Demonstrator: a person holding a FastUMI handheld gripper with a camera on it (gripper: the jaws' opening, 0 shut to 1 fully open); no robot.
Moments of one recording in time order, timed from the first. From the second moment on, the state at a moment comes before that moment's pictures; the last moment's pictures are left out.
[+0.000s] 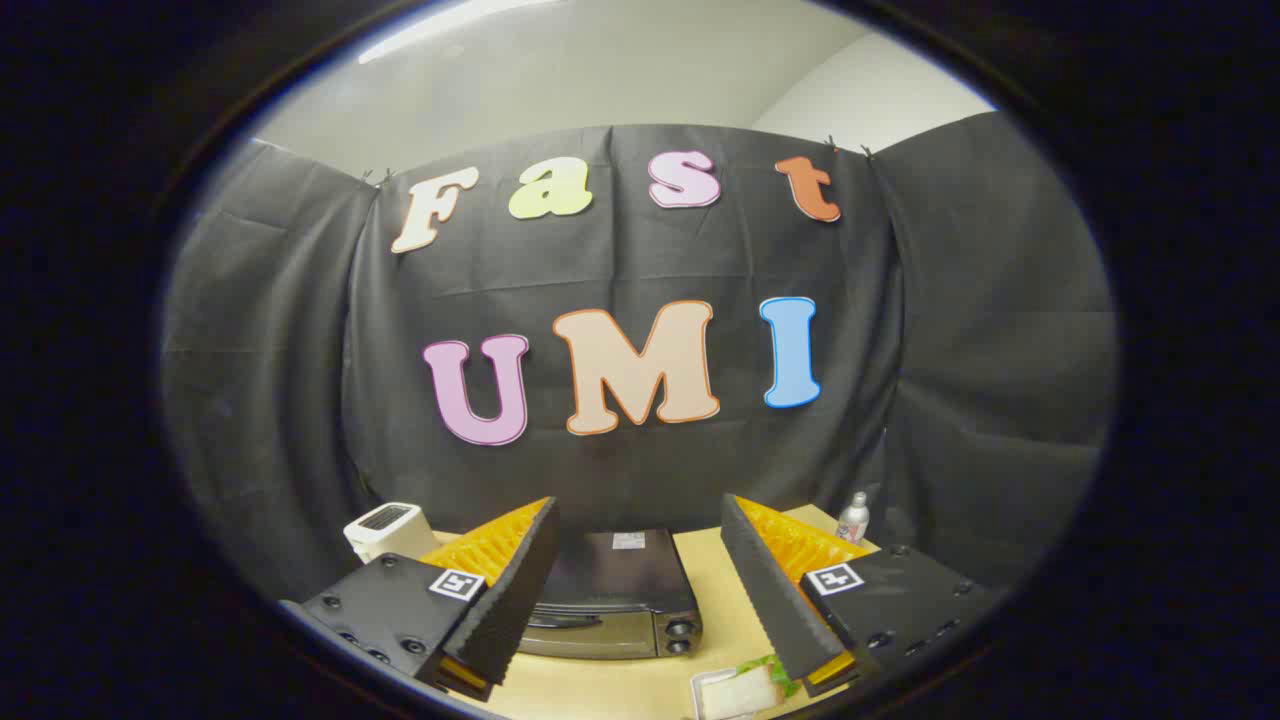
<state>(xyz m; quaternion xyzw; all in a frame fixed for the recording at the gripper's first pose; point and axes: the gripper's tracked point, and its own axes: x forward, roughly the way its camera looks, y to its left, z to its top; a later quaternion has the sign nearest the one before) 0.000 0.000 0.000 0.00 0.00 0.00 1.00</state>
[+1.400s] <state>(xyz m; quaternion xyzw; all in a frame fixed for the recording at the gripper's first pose) 0.080 0.083 -0.146 0.03 0.02 0.04 1.00</state>
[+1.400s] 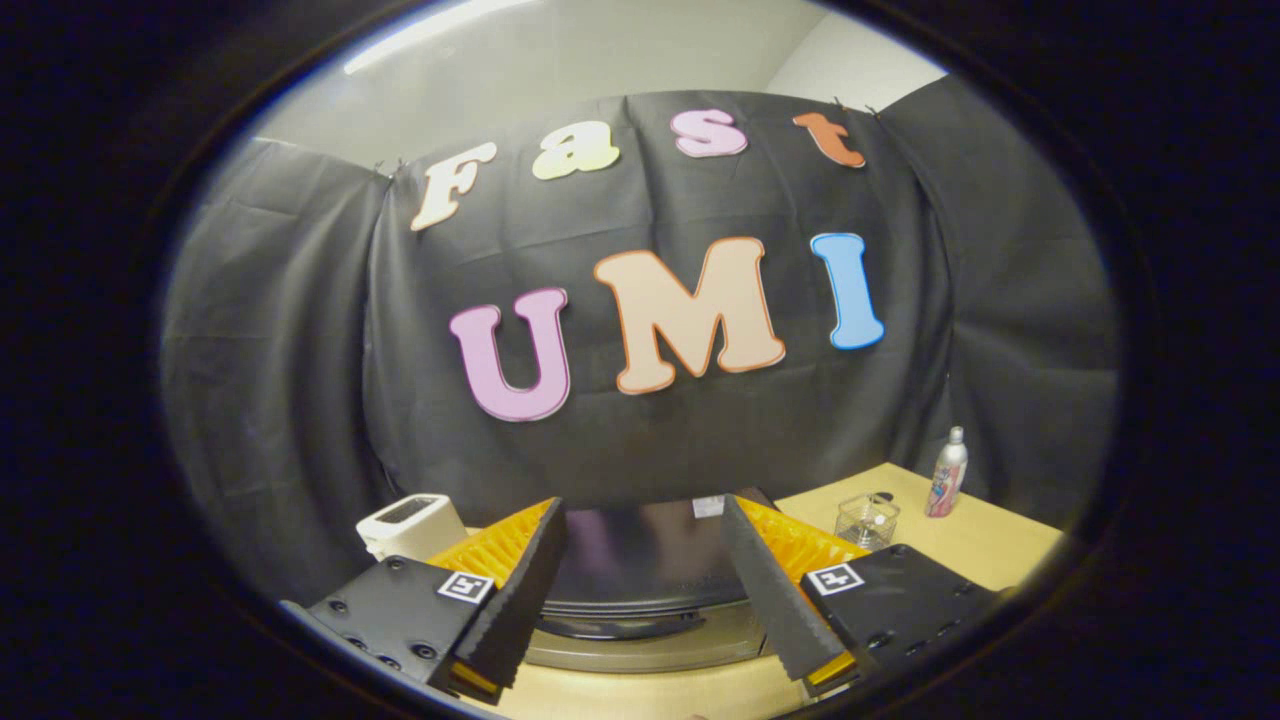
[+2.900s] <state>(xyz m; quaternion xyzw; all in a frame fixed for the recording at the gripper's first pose) -0.008 0.096 -0.299 0.00 0.19 0.08 0.98</state>
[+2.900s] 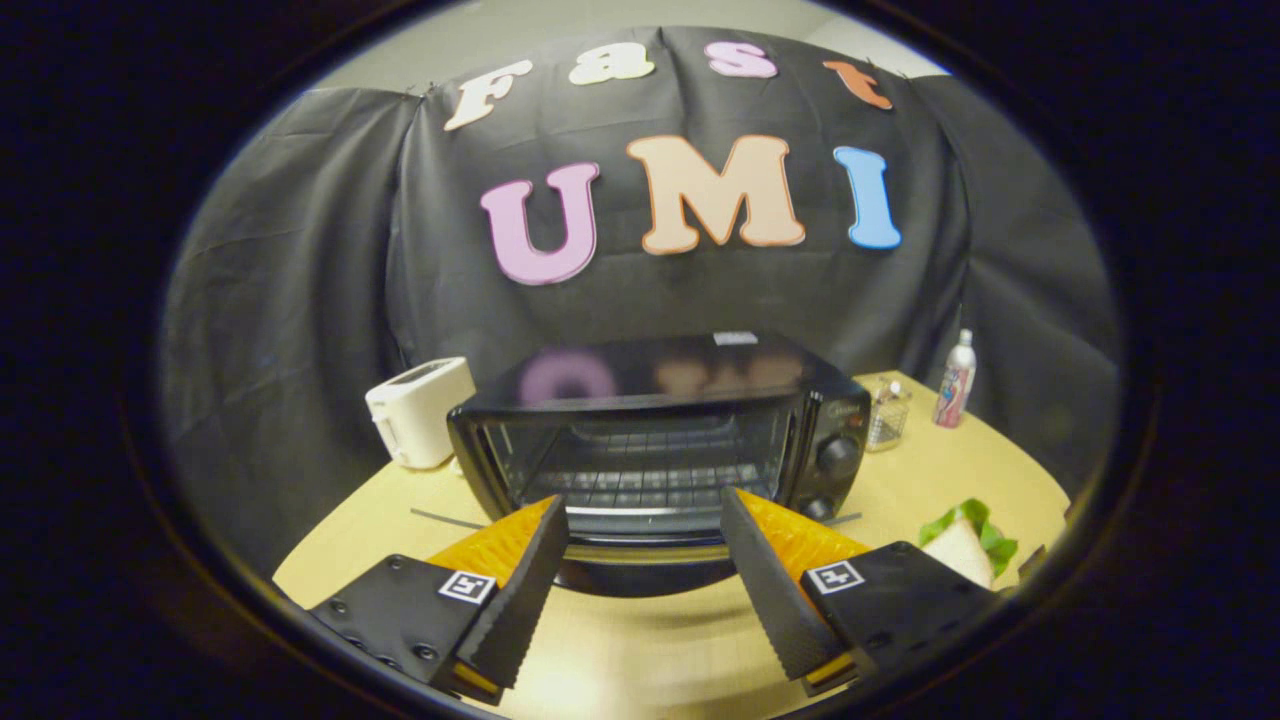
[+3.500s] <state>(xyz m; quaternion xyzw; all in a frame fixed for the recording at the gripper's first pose) -0.045 0.077 -0.413 -0.01 0.36 0.07 0.93</state>
